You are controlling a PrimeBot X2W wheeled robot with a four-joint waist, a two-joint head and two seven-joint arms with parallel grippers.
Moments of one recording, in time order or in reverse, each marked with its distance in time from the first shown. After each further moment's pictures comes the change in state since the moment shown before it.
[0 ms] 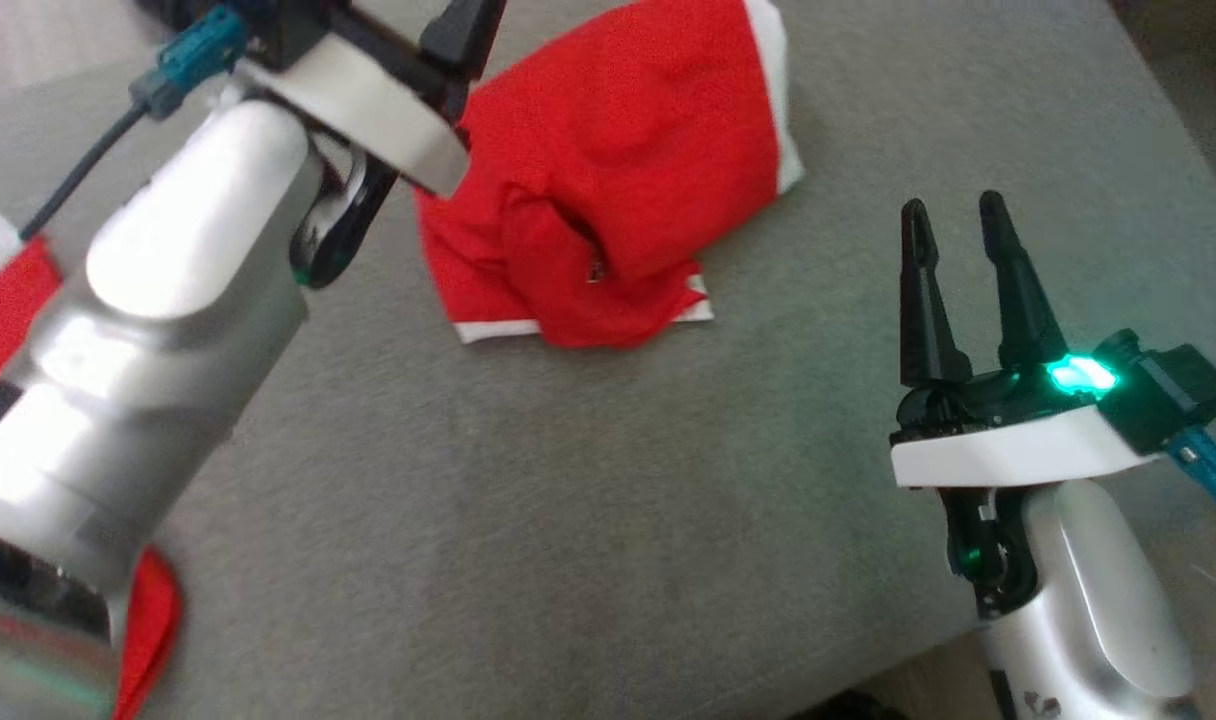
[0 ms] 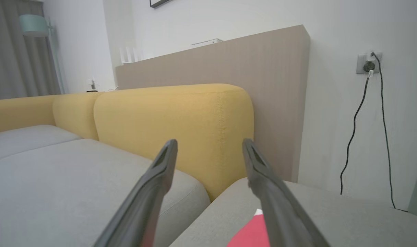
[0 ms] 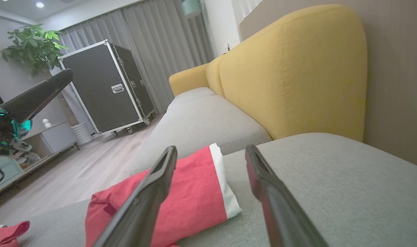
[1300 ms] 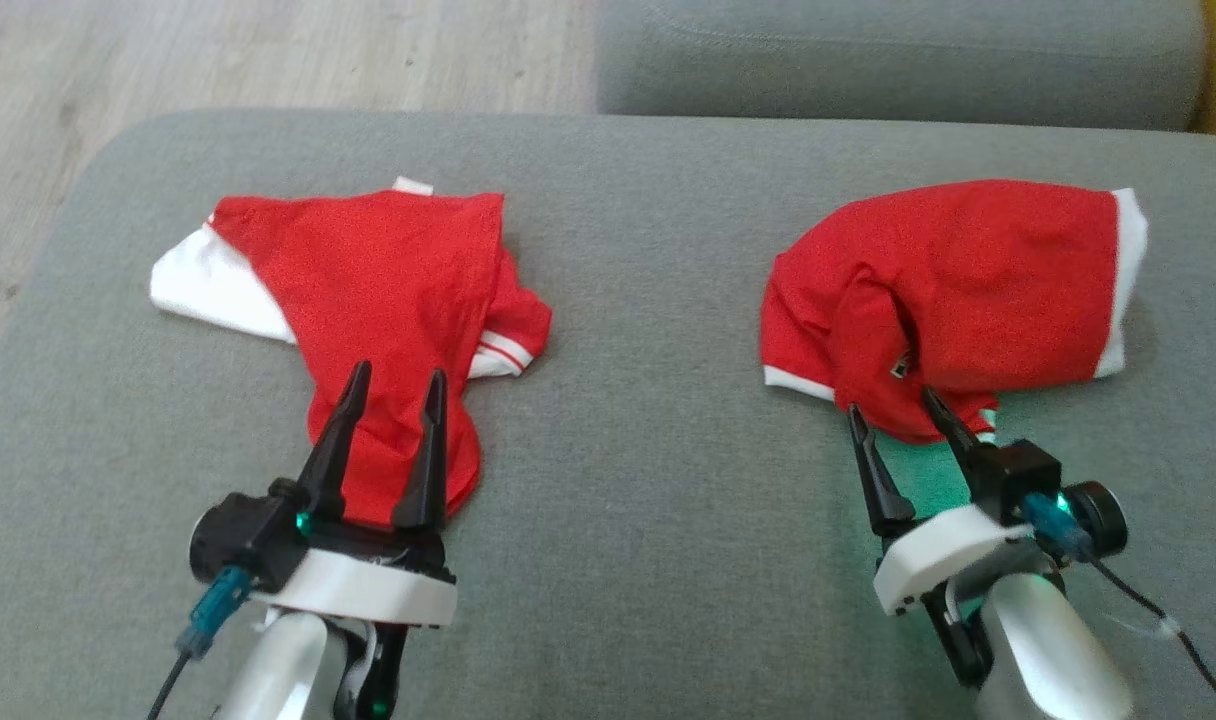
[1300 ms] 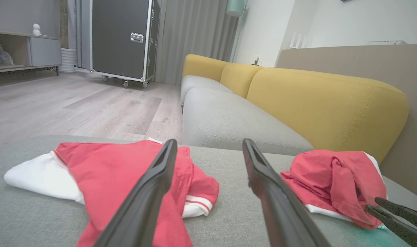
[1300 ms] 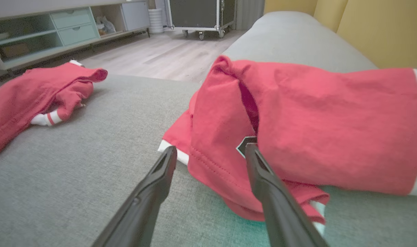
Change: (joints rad) left arm 1.010 -0.185 0.644 -0.336 0.351 -0.030 -0.004; right arm 0.029 0.000 -0.059 0.464 -0.379 0.000 -0.001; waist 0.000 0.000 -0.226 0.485
